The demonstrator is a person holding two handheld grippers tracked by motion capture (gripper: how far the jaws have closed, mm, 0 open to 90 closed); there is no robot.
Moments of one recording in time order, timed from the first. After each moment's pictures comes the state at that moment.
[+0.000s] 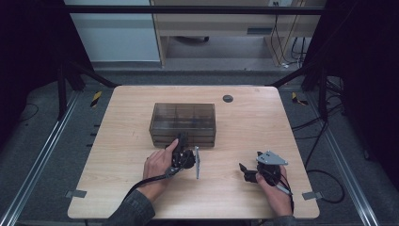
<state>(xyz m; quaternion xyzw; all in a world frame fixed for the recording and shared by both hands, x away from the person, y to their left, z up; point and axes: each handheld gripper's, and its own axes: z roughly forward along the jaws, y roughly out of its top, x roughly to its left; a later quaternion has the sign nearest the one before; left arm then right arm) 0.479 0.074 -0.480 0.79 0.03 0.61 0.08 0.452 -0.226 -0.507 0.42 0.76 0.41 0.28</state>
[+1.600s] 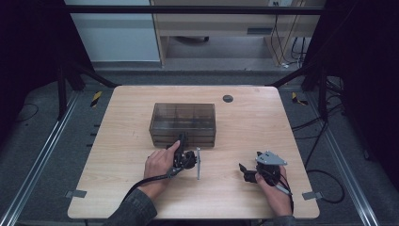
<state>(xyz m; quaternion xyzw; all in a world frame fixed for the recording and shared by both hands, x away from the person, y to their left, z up) 0.482 0.072 -0.488 0.78 0.01 0.63 0.05 0.452 -0.224 -0.507 0.42 0.76 0.41 0.28</state>
